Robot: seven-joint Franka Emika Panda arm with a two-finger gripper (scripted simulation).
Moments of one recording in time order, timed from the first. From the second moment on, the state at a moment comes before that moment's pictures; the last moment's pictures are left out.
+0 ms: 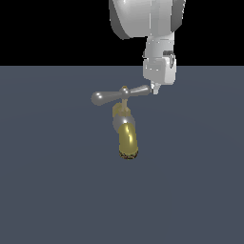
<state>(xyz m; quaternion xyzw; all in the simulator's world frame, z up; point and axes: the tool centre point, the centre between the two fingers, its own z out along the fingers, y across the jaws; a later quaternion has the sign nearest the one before) 0.070 -0.124 0.197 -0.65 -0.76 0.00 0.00</state>
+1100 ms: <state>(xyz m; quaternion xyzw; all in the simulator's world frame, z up) 0.127 -0.084 0.197 -0.66 -0.75 0.01 0.00</state>
